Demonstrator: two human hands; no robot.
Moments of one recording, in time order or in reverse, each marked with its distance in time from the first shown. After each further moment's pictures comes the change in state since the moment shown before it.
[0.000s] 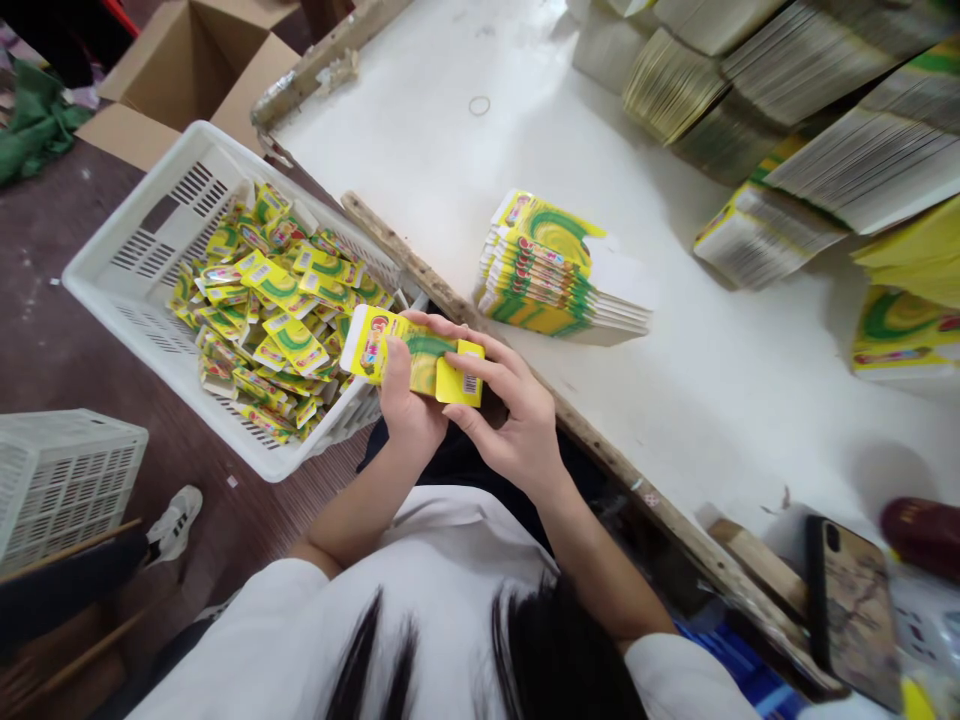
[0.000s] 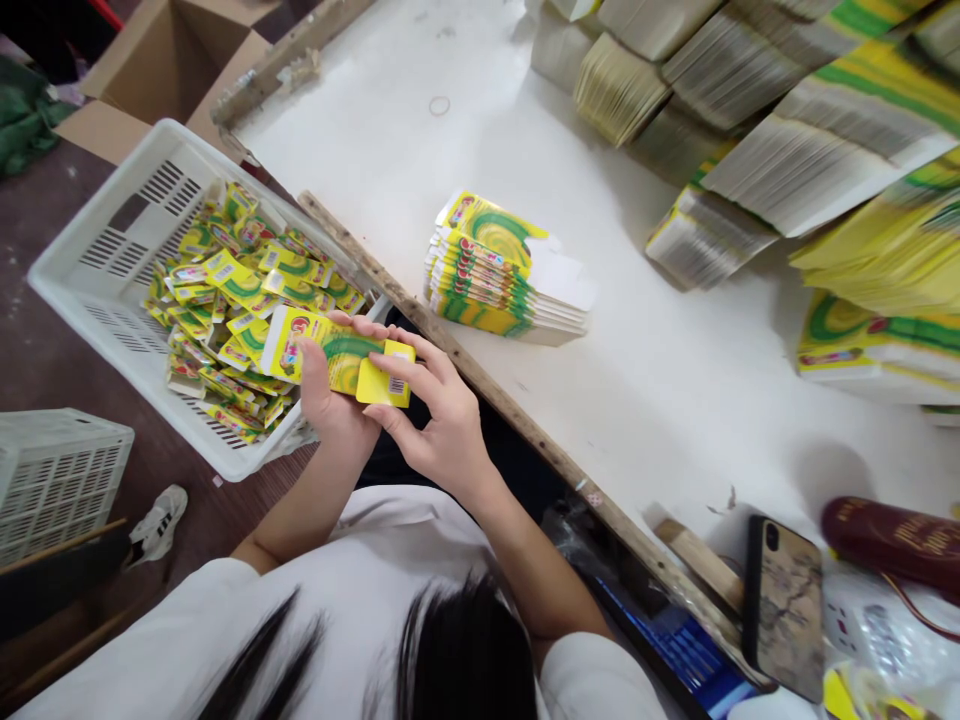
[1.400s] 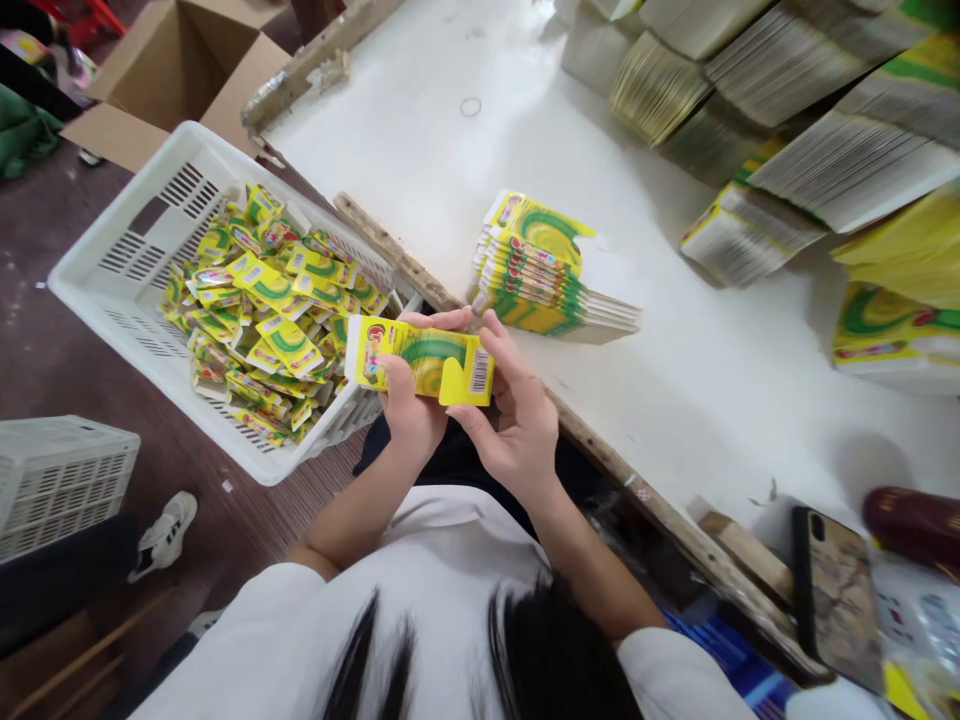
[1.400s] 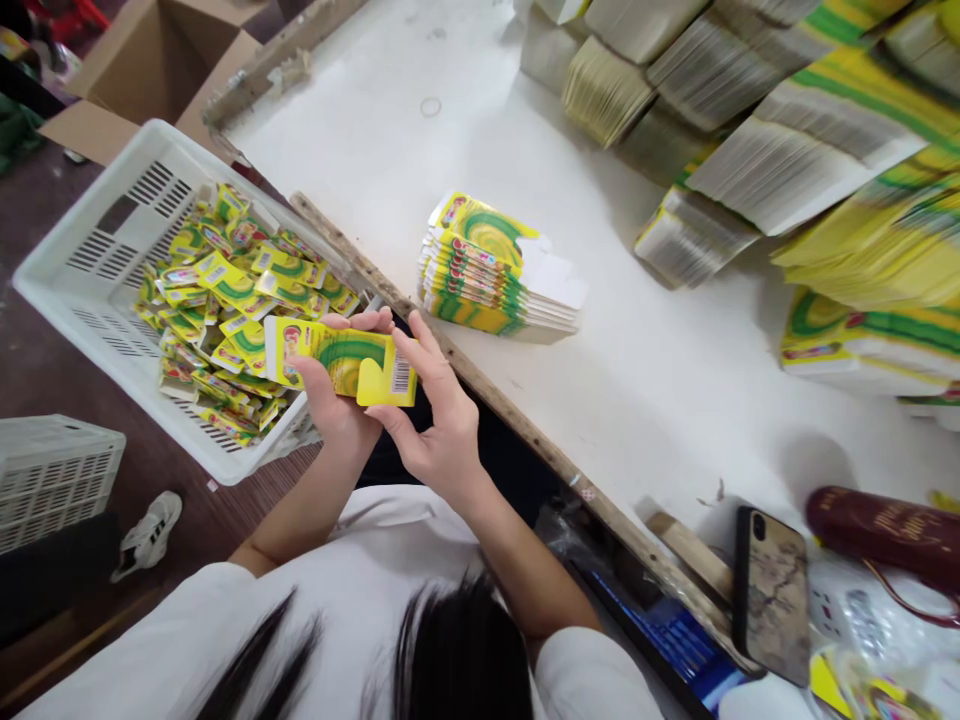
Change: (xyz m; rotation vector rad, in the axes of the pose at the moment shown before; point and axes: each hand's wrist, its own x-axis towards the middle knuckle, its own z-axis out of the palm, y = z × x) left_hand -0.001 -0.011 -0.005 0.094 -0.078 0.129; right_hand -0.017 0.005 0.008 0.069 0.086 0.059
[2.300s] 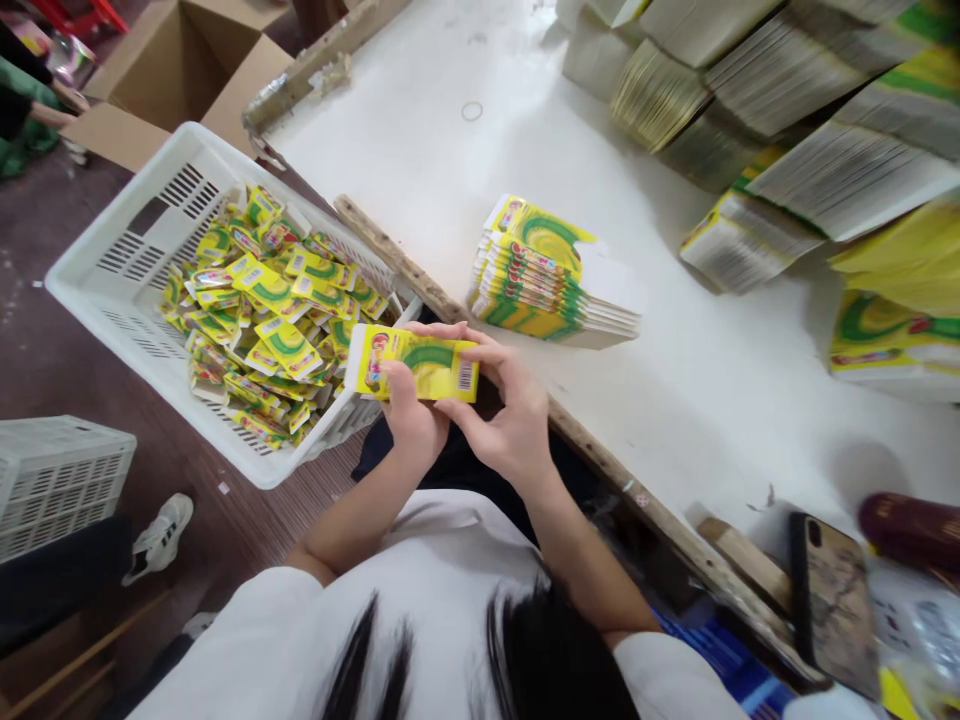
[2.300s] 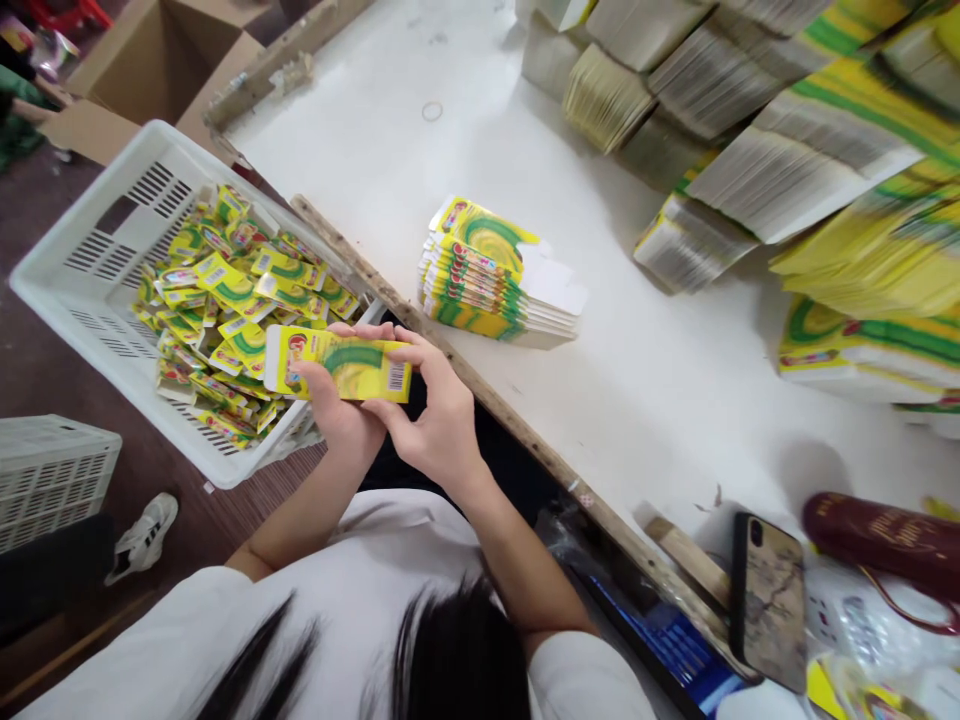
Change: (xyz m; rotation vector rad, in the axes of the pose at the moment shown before) left_hand -0.001 -0.008 0.004 -0.012 0.083 -0.035; right_hand 0.015 0.003 0.005 -0.064 -0.008 0.056
